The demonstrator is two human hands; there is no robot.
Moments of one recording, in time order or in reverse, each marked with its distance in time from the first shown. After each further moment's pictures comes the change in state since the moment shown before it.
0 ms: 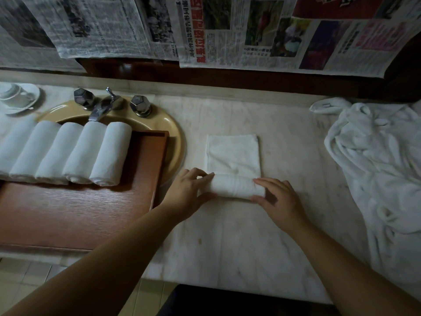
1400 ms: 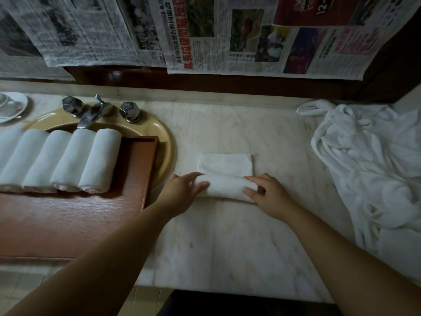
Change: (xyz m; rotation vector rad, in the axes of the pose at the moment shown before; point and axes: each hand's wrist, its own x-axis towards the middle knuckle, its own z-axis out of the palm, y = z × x) left_hand 0.019 0.018 -0.010 -0.235 -0.174 -0.381; right_hand 0.028 0.001 -0.014 0.062 -0.318 0.300
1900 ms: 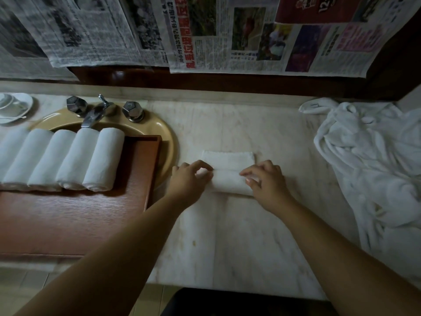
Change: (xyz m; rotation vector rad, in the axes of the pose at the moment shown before) left_hand 0.011 0.020 0.003 0.002 0.132 -0.035; right_hand 0.006 -0.022 0.005 -0.091 0.237 -0.098
